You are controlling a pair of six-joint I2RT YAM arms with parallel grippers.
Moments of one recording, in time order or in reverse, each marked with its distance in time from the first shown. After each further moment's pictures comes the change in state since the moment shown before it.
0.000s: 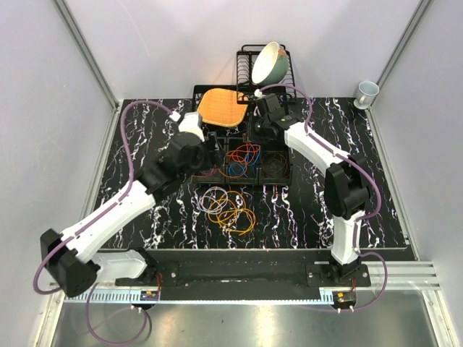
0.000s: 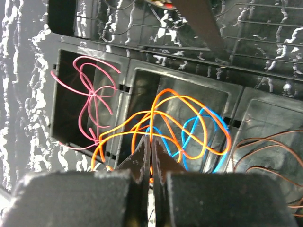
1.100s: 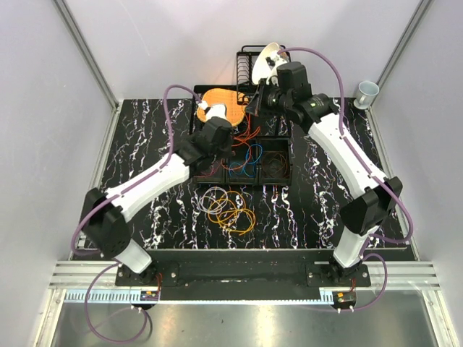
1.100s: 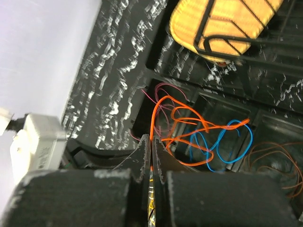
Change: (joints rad) left arm 0.000 0.344 0.222 -0.016 -0.062 0.005; right arm -0.001 -0.205 0.267 -0.171 -0.063 -0.002
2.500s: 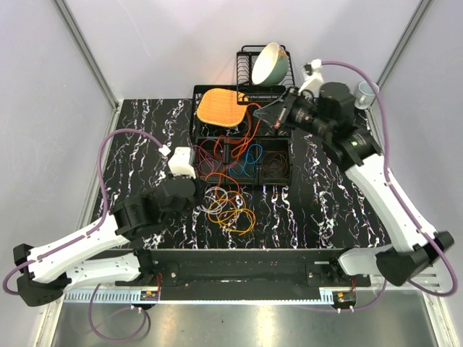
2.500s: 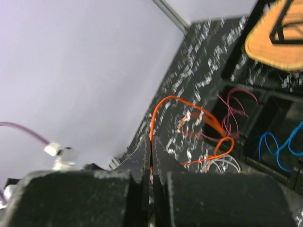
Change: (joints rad) left arm -0.369 -0.656 -0.377 -0.196 -0.277 -0.117; right arm 0.000 -0.483 -0.400 0.276 -0.124 0.251
